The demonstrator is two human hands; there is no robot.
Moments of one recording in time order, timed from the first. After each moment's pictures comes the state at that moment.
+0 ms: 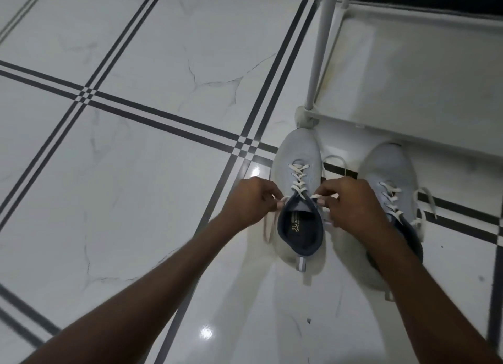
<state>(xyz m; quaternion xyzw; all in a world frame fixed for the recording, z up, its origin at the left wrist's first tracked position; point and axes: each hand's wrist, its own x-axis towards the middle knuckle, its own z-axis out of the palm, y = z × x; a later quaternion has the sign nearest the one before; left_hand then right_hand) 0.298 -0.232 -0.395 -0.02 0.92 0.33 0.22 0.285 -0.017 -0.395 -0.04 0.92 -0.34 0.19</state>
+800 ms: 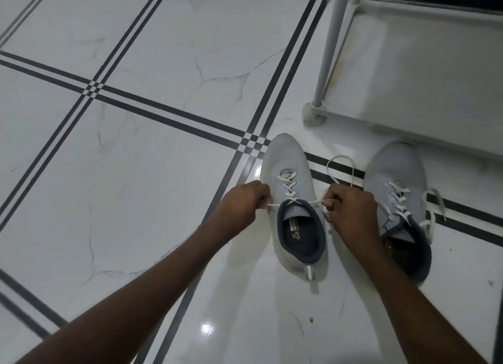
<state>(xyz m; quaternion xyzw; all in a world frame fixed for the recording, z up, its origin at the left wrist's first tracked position) 0.318 -0.259 -0.419 0.10 0.96 0.23 0.15 0.303 -0.025 -0.429 0.06 0.93 -0.36 0.10</state>
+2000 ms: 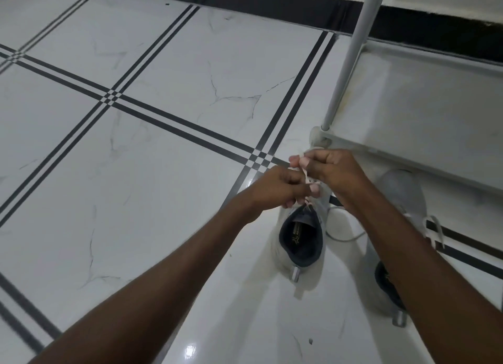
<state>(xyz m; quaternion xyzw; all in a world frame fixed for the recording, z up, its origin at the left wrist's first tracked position) 0.272 -0.225 -0.357 -0.06 0.76 0.59 0.27 0.230 -0.071 -0.353 0.01 0.72 -0.65 0.25</state>
